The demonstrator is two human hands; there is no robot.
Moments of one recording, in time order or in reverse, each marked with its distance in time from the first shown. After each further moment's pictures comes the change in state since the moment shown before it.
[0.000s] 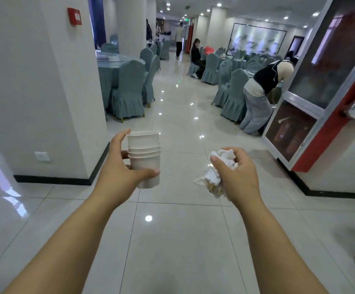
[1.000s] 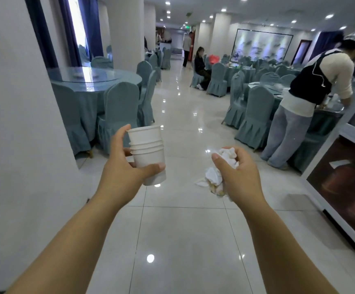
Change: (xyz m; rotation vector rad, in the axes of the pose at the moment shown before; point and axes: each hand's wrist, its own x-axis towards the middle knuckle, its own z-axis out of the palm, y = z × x) left_hand 0.763 -0.061 0.113 0.003 0.061 0.088; right_hand 0.717 0.095 0.276 -0.005 -0.029 -0.021
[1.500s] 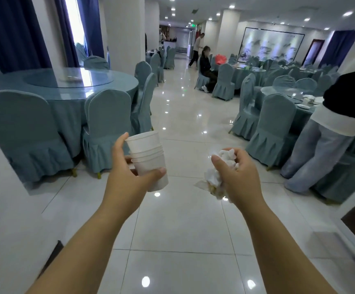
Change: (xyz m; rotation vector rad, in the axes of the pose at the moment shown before) left_hand 0.356 -0.091 0.157 -0.072 0.056 -0.030; right_hand 0.388 0.102 0.079 -0.056 -0.012 -0.062
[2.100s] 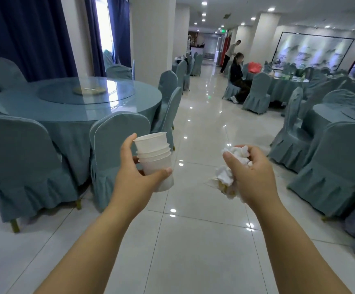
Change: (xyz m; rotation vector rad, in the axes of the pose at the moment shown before) left_hand 0.457 -0.094 0.027 0.039 0.120 -0.003; right_hand 0.425 0.054 0.235 0.092 -0.091 -0.034
